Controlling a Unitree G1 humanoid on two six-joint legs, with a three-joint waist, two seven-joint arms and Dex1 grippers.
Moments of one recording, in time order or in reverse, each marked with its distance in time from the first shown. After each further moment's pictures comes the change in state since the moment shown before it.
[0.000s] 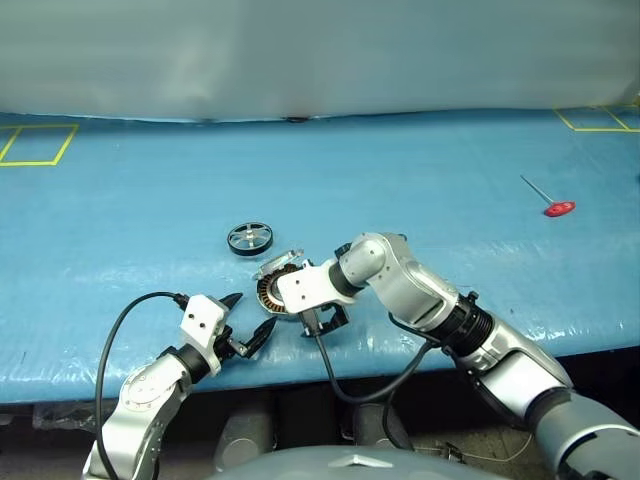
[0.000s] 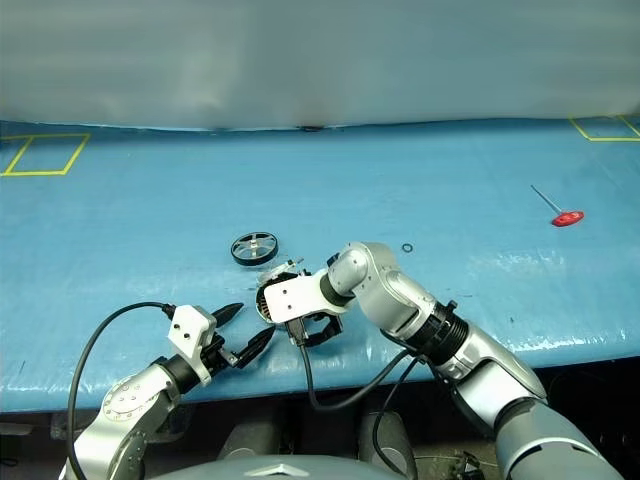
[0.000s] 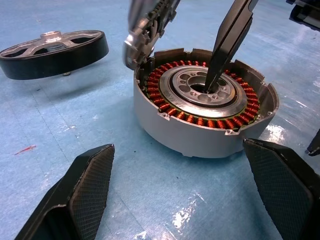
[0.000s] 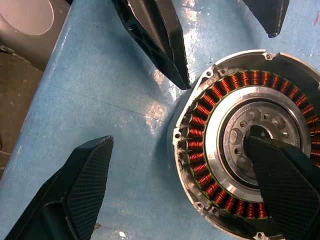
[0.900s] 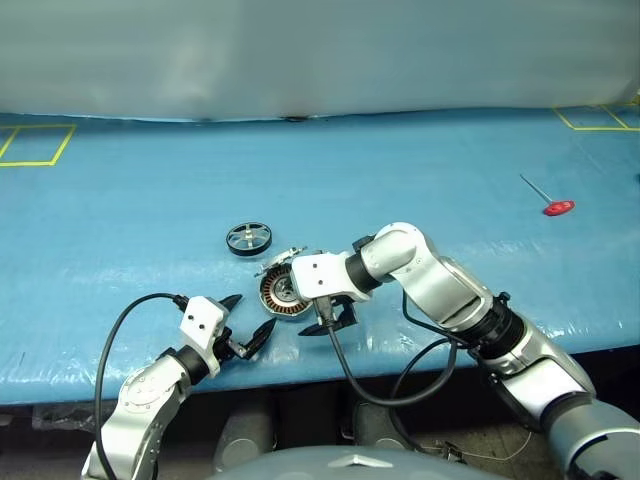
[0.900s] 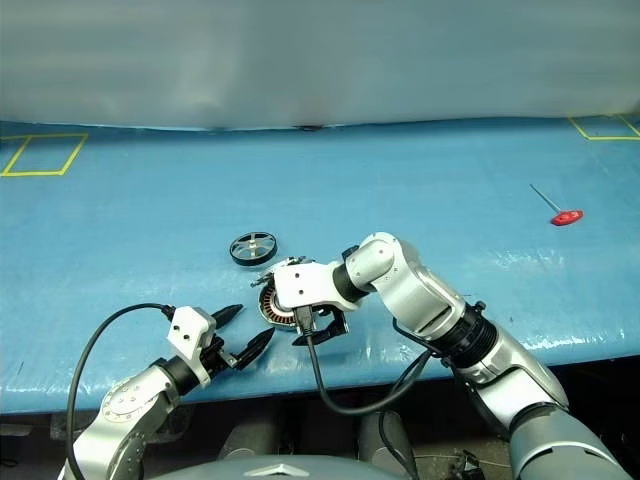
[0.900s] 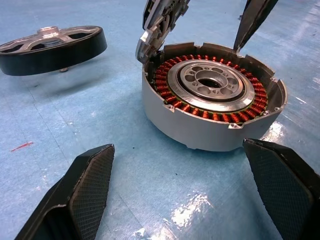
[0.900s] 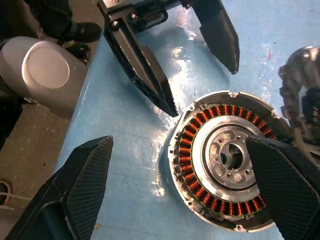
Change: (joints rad) left arm 0.007 0.004 0.000 0.000 0.000 0.000 -0.001; right arm 0.029 -0.095 -0.125 -0.177 0.239 0.118 -0.043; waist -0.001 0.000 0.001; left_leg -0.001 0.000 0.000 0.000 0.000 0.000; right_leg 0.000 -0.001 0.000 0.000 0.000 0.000
